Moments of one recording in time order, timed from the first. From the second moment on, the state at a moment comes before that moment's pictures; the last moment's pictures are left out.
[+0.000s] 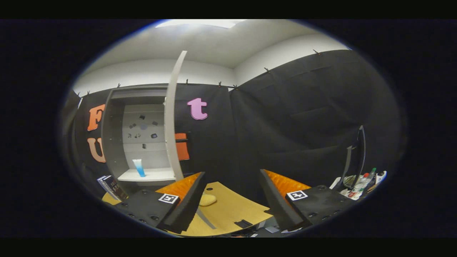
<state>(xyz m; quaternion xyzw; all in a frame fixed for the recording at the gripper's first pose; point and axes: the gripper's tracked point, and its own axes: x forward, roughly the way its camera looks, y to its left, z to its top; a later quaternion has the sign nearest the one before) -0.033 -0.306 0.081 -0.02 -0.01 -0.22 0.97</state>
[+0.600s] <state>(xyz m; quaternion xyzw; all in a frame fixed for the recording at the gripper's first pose) 0.058 -0.322 0.059 0.01 0.02 -0.11 0.99</state>
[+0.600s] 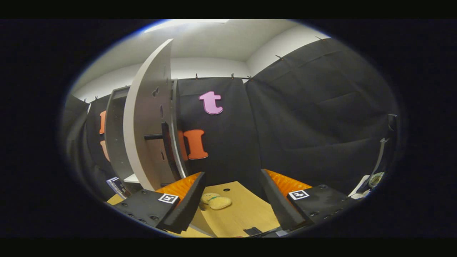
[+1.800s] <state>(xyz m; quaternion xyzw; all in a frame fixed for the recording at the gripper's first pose) 0.050 -0.215 0.063 -0.07 0.02 -0.18 0.98</state>
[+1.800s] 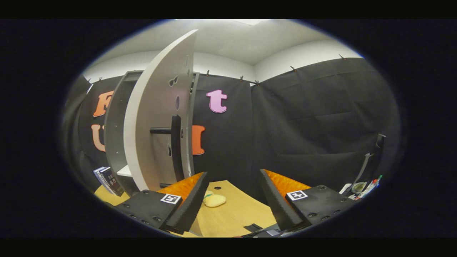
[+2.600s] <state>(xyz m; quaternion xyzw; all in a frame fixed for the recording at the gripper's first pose) 0.148 -0.015 0.002 -0.01 0.07 0.01 1.00</state>
